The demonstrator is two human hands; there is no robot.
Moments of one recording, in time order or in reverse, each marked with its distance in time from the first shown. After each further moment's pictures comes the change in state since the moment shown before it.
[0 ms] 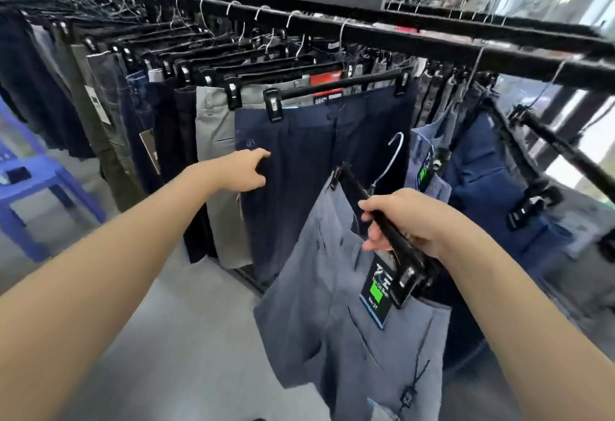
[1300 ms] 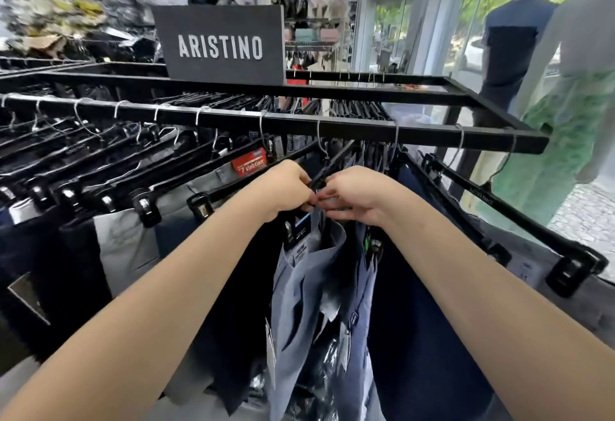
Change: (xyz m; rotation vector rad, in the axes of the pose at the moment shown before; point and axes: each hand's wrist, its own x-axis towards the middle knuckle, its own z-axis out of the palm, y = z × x) left_hand 0.076 0.149 -0.072 -0.604 -0.036 0.323; right_hand 0.059 -0.120 -0.041 0.275 0.318 -0.130
